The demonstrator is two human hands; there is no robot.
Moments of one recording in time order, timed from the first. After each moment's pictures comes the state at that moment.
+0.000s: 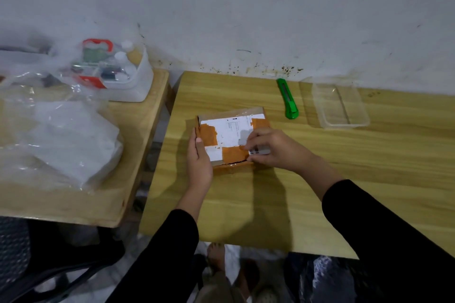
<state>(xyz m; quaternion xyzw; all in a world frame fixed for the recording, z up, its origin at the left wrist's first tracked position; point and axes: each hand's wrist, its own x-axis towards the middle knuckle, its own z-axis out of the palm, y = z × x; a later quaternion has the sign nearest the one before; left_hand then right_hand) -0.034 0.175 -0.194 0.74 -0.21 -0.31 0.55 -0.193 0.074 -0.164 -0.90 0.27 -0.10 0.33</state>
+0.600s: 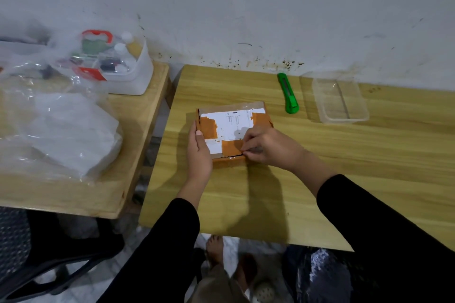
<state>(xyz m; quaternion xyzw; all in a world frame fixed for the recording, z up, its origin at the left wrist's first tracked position) -0.032 0.174 -0.198 0.73 -0.22 -0.33 0.55 -0.184 0.087 -0.162 -0.94 0.23 -0.09 0.23</state>
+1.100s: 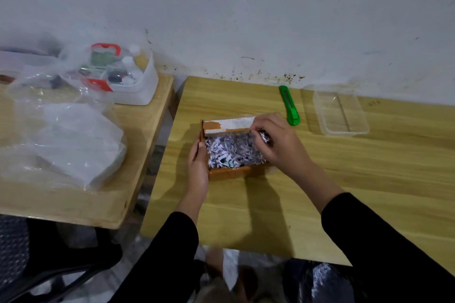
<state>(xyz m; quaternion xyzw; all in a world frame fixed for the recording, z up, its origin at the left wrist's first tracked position) -0.027 0.176 -0.189 0.64 -0.09 -0.44 0.63 -0.177 0.086 -0.138 -0.89 0.28 -0.33 0.16</state>
